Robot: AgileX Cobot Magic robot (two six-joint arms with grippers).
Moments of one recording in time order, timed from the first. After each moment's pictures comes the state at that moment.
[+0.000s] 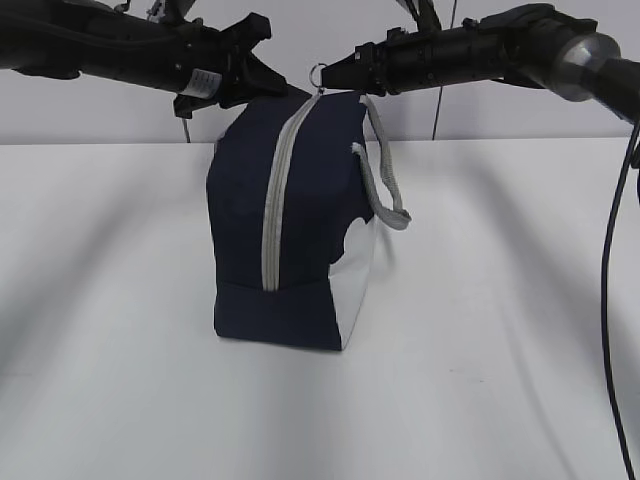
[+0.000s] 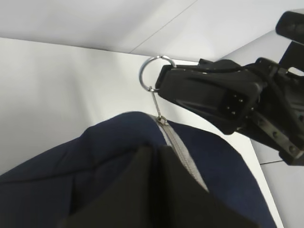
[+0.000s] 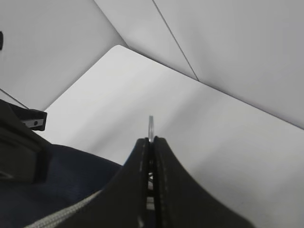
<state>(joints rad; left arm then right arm) -0.24 2.11 -1.71 -1.24 0.68 0.68 0.08 2.59 -2.44 -1.88 -0.97 2.09</state>
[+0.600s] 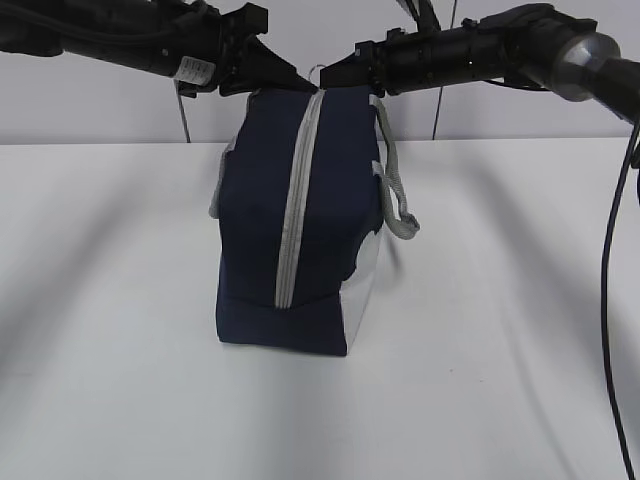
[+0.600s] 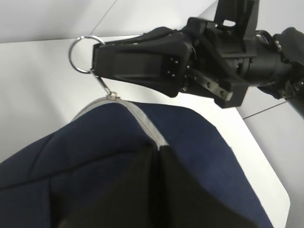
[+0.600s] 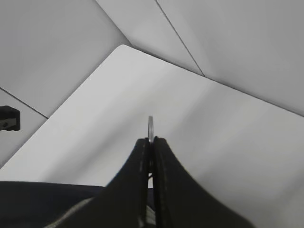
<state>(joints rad) -0.24 2.05 -1.71 -1.21 0.84 0.82 0.08 2.59 -2.44 -1.88 -0.98 2.15</state>
